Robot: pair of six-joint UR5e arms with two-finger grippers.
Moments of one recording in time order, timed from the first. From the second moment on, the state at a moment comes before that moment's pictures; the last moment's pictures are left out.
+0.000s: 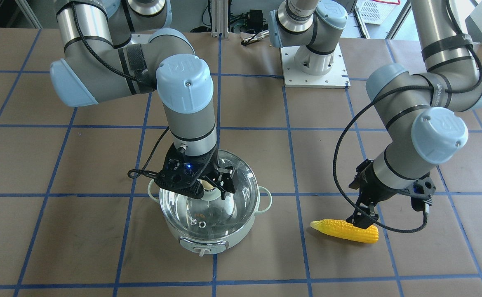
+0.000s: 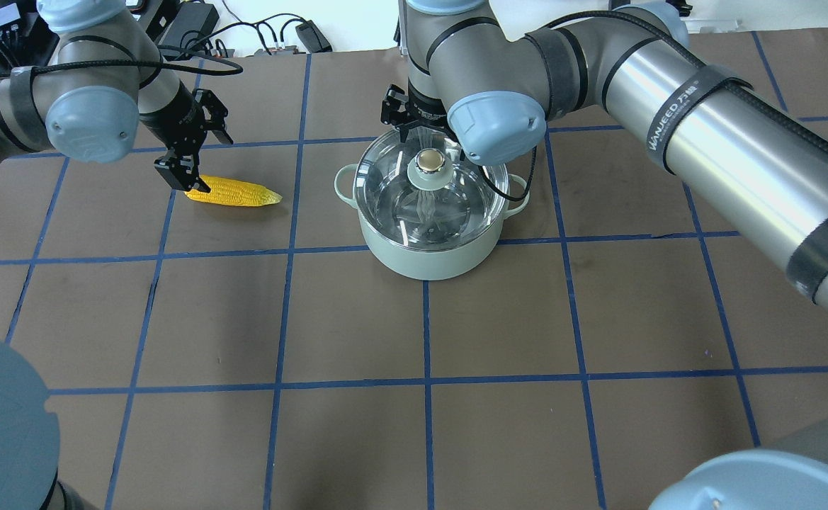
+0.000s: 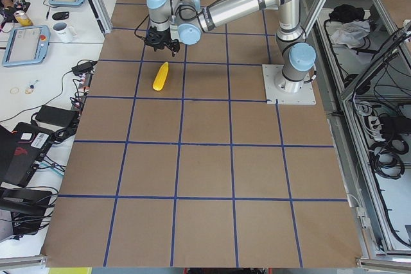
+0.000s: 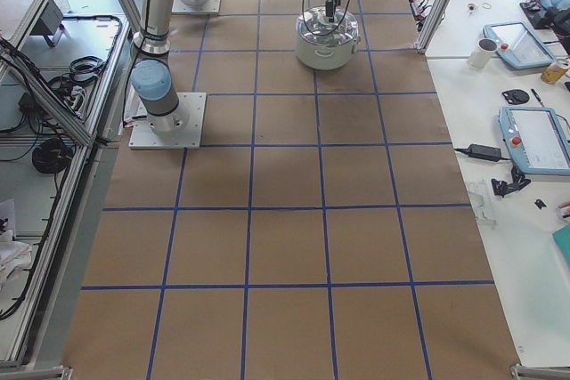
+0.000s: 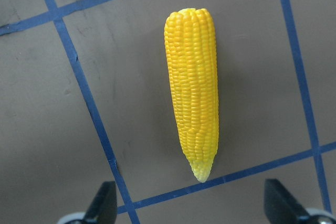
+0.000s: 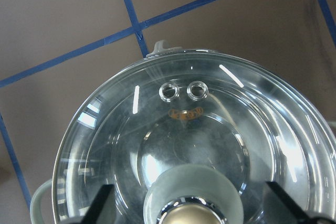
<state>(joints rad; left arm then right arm) -1.41 -1.95 -1.59 -1.15 1.51 -1.13 1.89 -1.14 1.42 -2.02 -1.57 0.68</state>
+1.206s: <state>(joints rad) -1.36 -2.11 -1.60 -1.03 1.51 -1.15 1.90 -1.13 1.42 -2.01 -1.54 0.71</state>
